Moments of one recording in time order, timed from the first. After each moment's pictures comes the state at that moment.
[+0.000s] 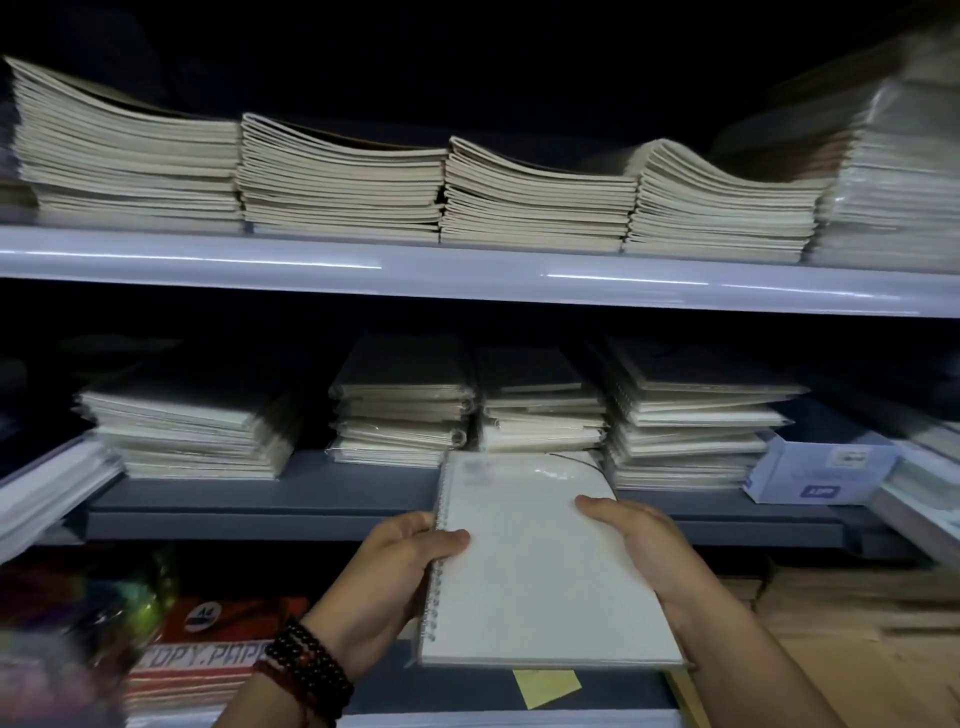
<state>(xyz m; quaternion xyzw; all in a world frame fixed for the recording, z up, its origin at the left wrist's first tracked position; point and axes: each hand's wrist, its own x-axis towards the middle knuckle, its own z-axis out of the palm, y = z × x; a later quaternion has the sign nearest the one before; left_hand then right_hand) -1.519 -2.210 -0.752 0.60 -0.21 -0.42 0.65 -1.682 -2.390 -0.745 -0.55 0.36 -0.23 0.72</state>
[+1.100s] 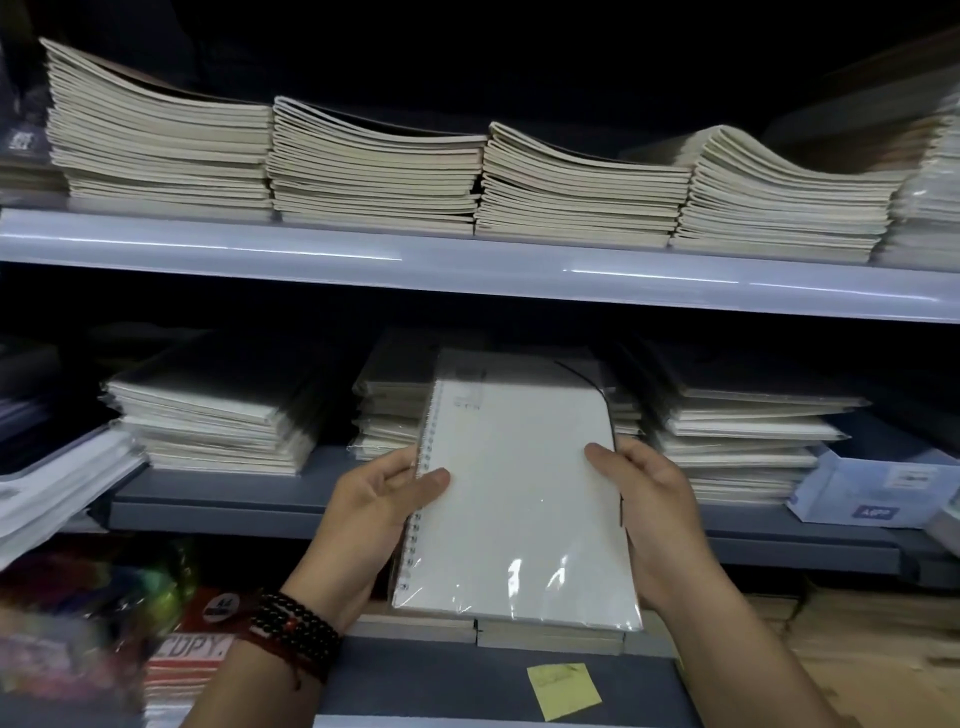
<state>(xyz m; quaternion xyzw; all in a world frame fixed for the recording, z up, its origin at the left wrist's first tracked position) -1.483 -2.201 -0.729 0.56 -0.27 -0.29 0.73 -1.635 -2.366 -0.712 -0.54 0.28 -0.38 0.70</state>
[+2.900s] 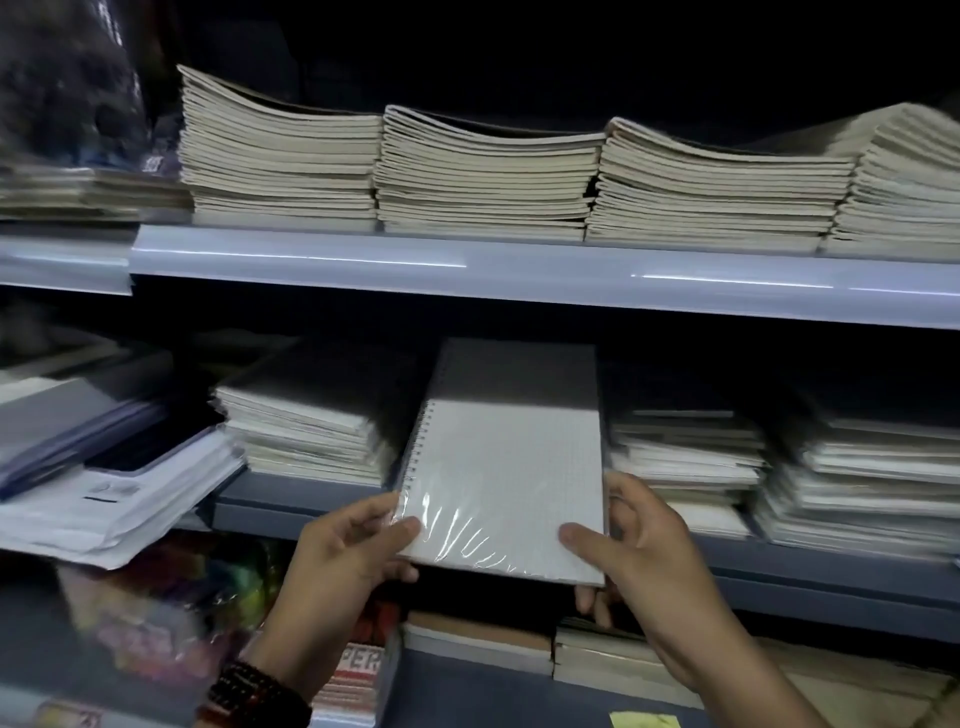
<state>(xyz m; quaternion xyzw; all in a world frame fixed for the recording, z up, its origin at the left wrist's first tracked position) -1.418 -2.136 -0.771 0.60 -0.16 -0.20 0.75 -1.579 -2.328 -0.742 -0.67 0.17 -0.26 0.67</state>
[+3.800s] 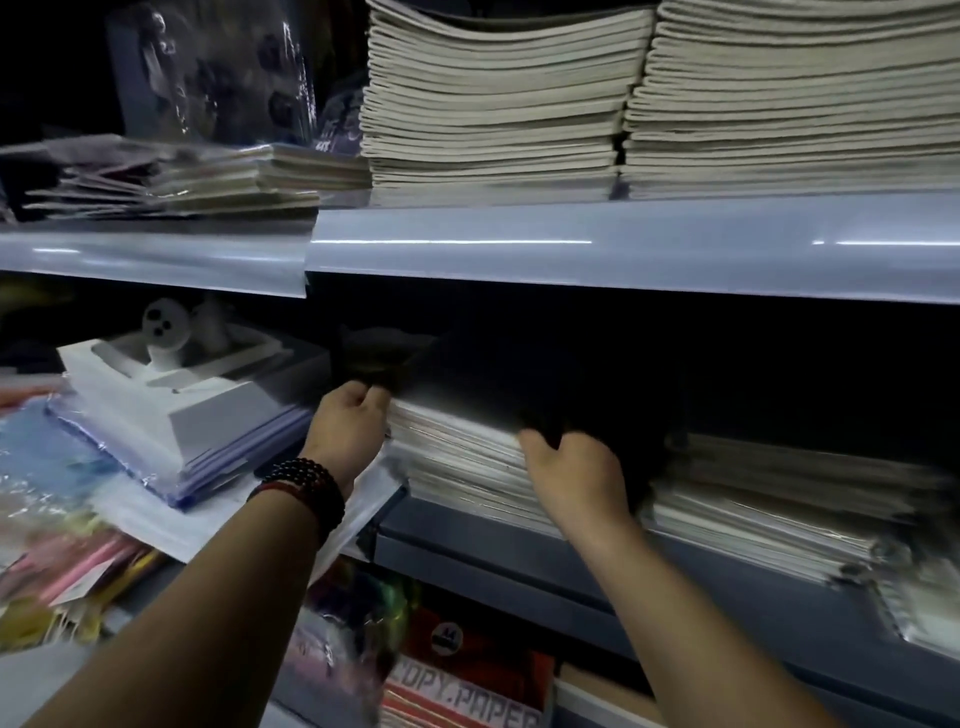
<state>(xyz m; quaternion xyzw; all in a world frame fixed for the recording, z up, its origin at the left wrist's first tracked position) -1.178 -2.074 -0.718 0.80 -0.08 0.05 0.60 -1.299 -2.248 -0.737 -0.85 0.23 -0.22 0.42</state>
